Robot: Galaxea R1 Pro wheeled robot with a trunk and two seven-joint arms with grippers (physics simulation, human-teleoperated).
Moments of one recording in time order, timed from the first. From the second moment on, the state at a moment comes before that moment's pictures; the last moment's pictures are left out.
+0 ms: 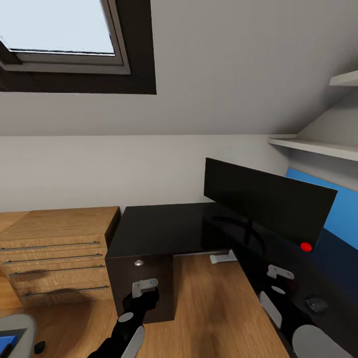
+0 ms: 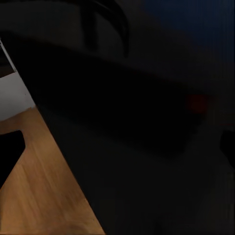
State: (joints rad) left arm -0.25 -0.07 -0.39 -1.11 0.42 0.27 0.48; right arm -0.60 -0.14 0.11 -0.49 -0.41 -0.03 -0.34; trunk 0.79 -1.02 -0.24
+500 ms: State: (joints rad) left arm -0.25 -0.07 -0.39 -1.12 0.42 0.26 0.48; right arm -0.67 -0.26 0.05 -0.35 -0.42 -0.03 -0.35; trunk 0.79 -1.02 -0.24
